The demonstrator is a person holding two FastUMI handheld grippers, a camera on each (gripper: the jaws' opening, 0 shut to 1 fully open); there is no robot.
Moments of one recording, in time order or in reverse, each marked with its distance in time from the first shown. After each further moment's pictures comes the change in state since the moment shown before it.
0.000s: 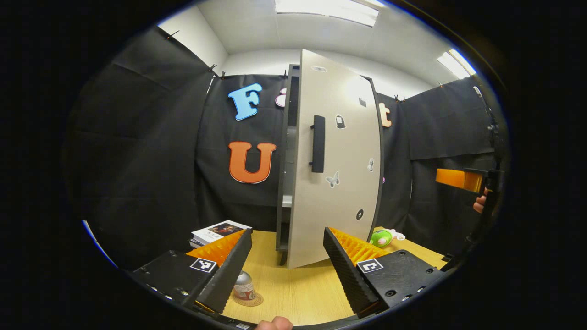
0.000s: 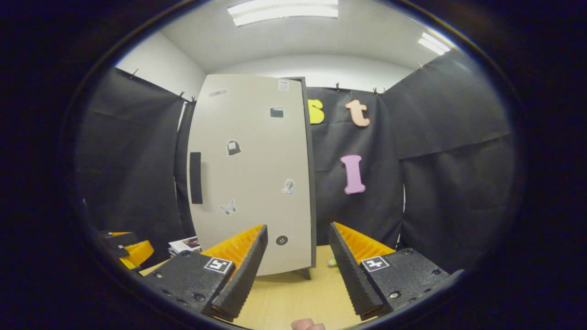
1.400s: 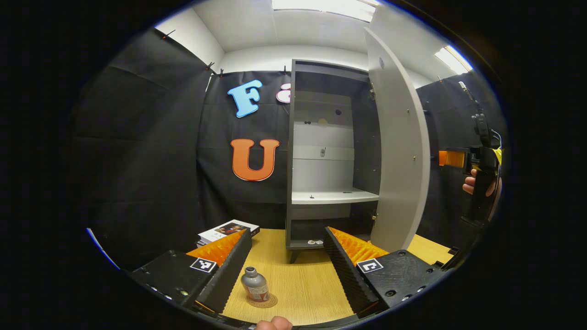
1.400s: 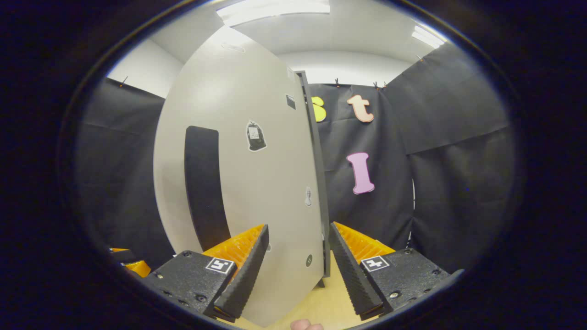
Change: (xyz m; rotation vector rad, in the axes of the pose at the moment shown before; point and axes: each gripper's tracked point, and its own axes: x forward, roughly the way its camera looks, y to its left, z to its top) left arm 0.009 0.044 -0.002 0.032 0.036 0.017; right arm 0.083 0.049 0.037 0.036 -0.015 0.053
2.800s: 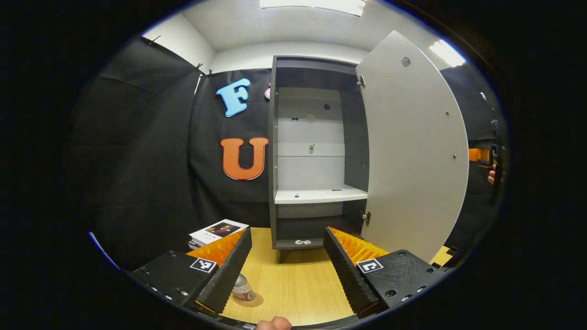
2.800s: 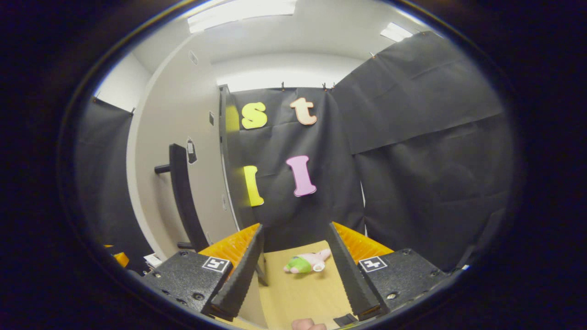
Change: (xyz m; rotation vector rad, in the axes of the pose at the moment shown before) left arm 0.013 -0.058 -0.006 0.037 0.036 -0.008; right arm -0.057 -0.218 0.027 0.066 -0.008 -0.249
